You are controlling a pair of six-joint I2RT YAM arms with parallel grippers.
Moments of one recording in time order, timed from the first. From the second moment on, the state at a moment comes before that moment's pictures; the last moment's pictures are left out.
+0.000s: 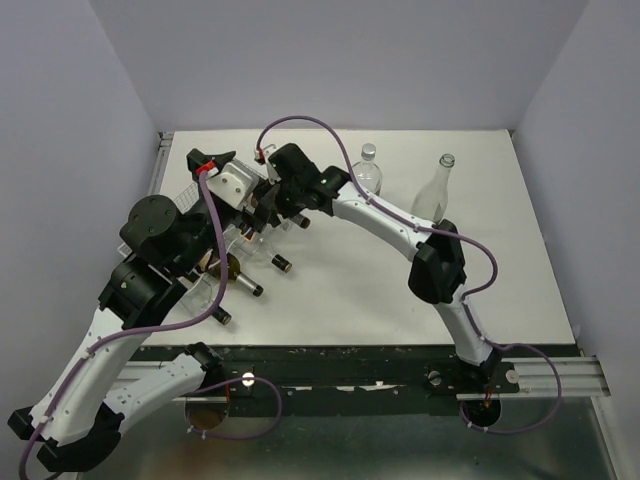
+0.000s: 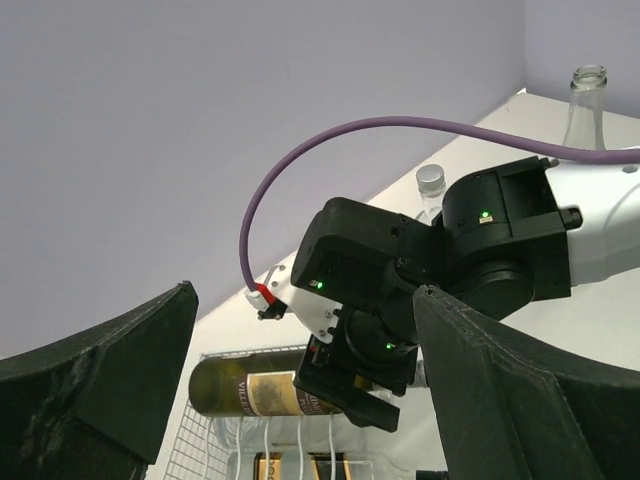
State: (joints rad) left arm -0.65 0.82 1.26 -0.34 -0.06 0.34; right arm 0.89 2.26 2.19 -0.70 0.02 0.12
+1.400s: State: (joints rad) left arm -0.65 0.82 1.23 -0.27 -0.07 0.33; right arm 0.89 1.99 1.76 -0.61 0.18 0.26
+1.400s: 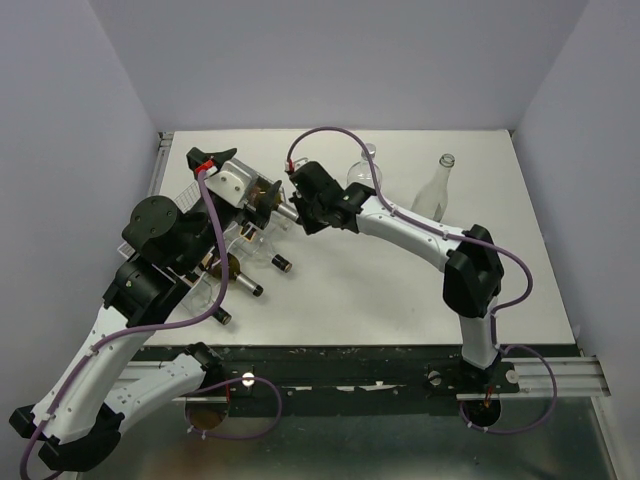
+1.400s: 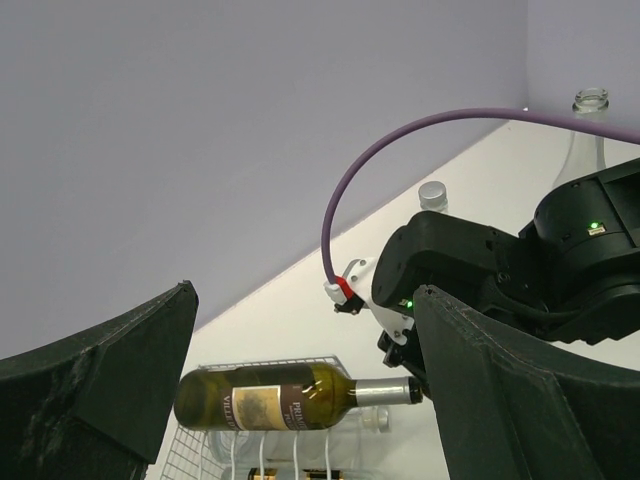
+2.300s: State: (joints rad) left arm -0.65 0.80 1.14 -0.17 -0.08 0.33; right arm 0.72 1.53 1.72 -0.77 0.60 0.18
